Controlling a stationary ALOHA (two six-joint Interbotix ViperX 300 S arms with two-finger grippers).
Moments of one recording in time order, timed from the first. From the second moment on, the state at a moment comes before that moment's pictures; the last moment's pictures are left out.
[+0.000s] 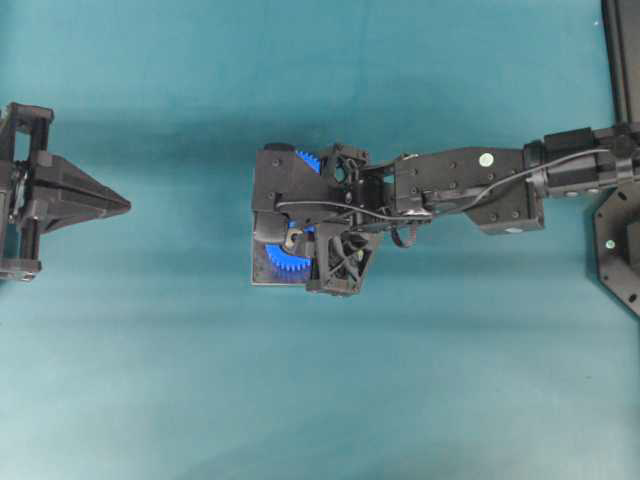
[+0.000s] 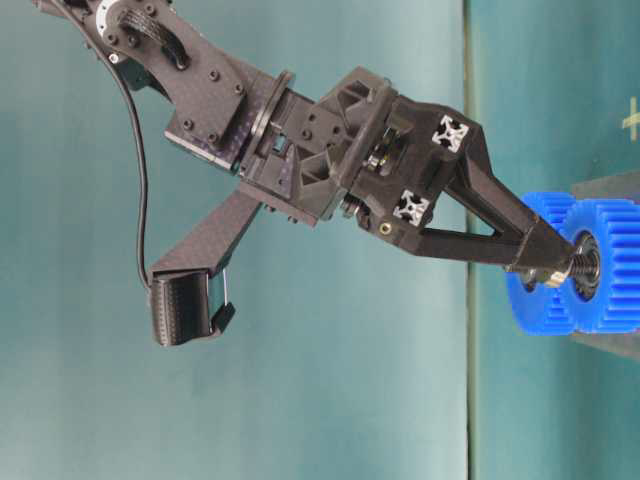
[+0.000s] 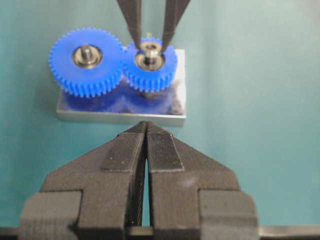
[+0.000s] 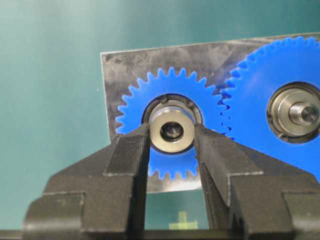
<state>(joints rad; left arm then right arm) 0.00 -0.85 1.06 0.01 0.20 -0.04 0.01 0.16 0.34 0.00 0.53 0.11</state>
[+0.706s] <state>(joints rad) 0.00 -0.85 1.07 0.01 0.20 -0.04 0.01 0.18 0.31 0.00 0.57 0.11</state>
